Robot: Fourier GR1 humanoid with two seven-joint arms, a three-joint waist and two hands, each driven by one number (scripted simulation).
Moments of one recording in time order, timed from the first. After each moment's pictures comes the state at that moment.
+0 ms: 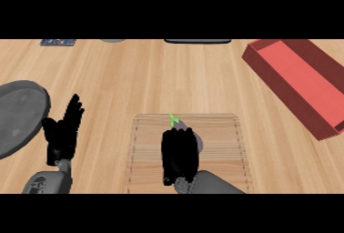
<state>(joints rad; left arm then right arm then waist) -0.11 0.19 0.02 -1.31 0.04 0.22 0.04 -0.51 -0.02 0.90 -1.36 0.81 -0.03 1.10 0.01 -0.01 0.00</state>
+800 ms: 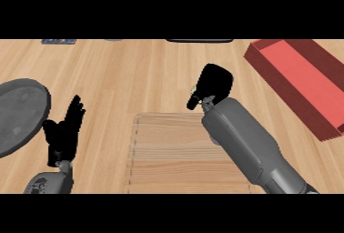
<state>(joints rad) -0.11 0.18 0.02 -1.31 0.04 0.21 0.03 -0.85 -0.06 0.42 -0.94 0.84 -0.05 1.07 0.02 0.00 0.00</state>
